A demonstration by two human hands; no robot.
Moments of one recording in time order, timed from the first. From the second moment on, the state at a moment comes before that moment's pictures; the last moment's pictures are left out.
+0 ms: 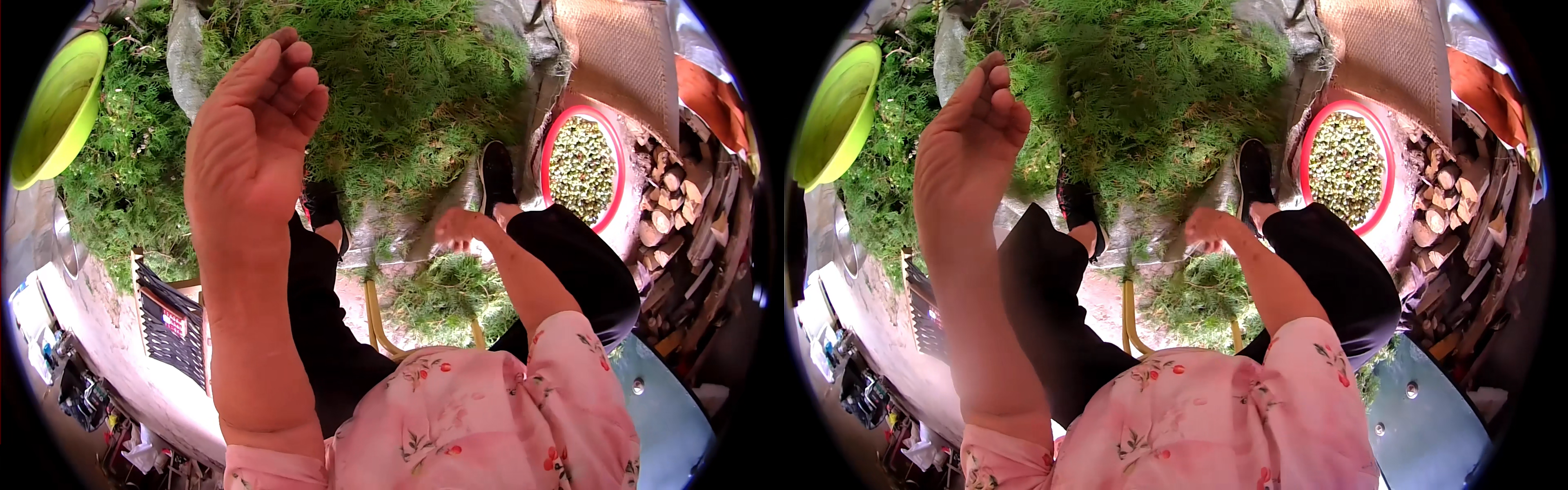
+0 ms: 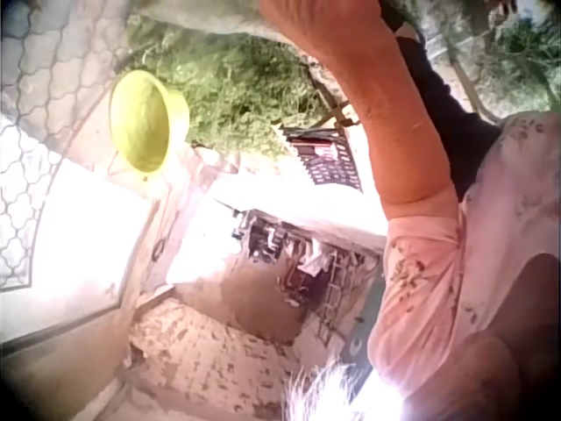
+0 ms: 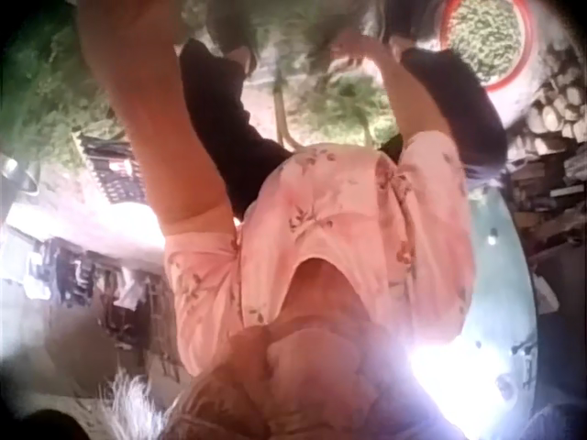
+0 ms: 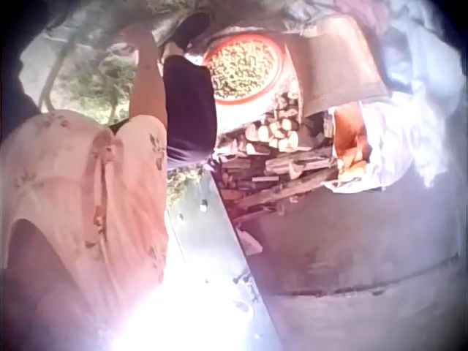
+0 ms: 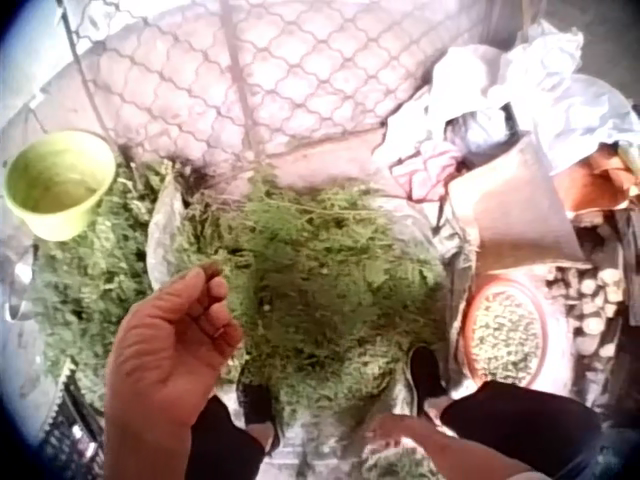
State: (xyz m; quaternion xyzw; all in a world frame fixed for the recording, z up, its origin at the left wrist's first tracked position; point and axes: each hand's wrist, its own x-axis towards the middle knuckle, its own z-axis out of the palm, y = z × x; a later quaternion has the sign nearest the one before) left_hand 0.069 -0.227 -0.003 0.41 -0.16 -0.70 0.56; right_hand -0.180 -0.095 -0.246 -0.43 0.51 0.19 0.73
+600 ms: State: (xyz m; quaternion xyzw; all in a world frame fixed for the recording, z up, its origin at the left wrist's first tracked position) left_hand 0.065 -0.230 -0.013 0.36 -0.12 -0.77 0.51; right_hand -0.150 -0.079 -0.357 -0.58 0.74 -0.06 0.34
